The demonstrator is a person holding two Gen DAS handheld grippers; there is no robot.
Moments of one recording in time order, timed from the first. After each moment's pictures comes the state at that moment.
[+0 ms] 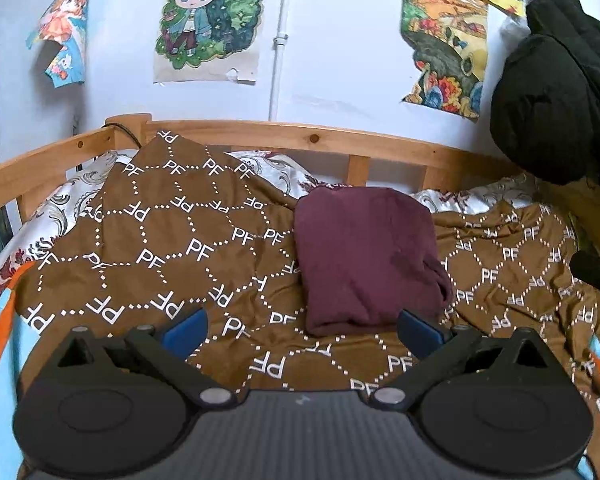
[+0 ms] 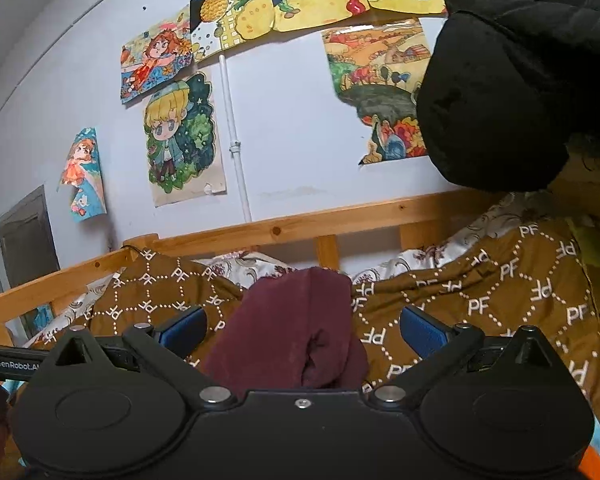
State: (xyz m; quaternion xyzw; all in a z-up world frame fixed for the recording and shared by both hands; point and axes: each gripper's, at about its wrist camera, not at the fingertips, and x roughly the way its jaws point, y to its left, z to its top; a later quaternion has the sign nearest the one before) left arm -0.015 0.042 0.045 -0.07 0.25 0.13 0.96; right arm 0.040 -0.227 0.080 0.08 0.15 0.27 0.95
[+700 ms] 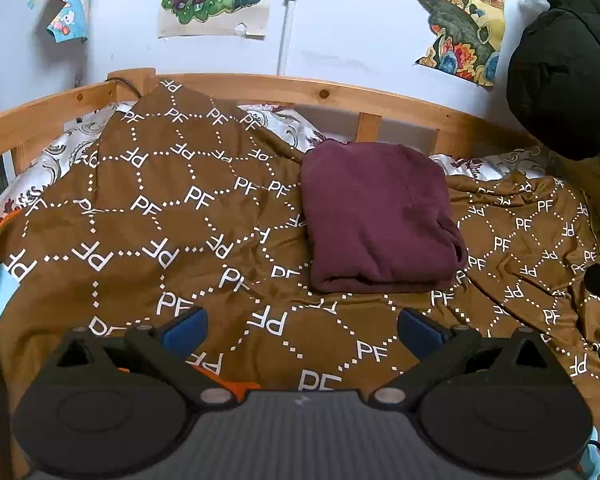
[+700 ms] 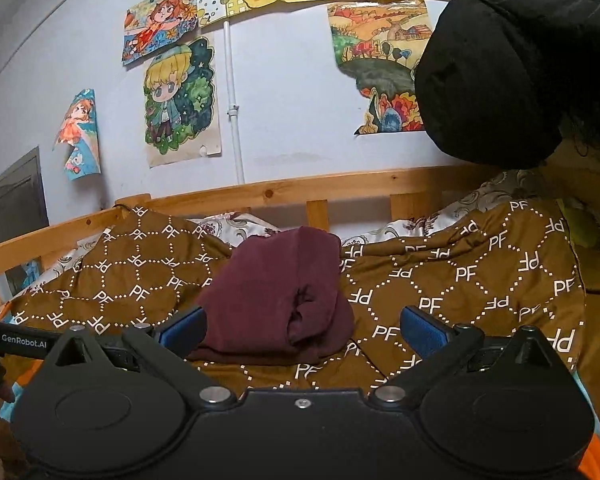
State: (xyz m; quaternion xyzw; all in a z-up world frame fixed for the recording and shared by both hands) left arm -0.005 0.048 0.014 -0.09 0.29 0.13 0.94; right arm 0.028 -0.224 0.051 0.04 0.18 0.26 0.95
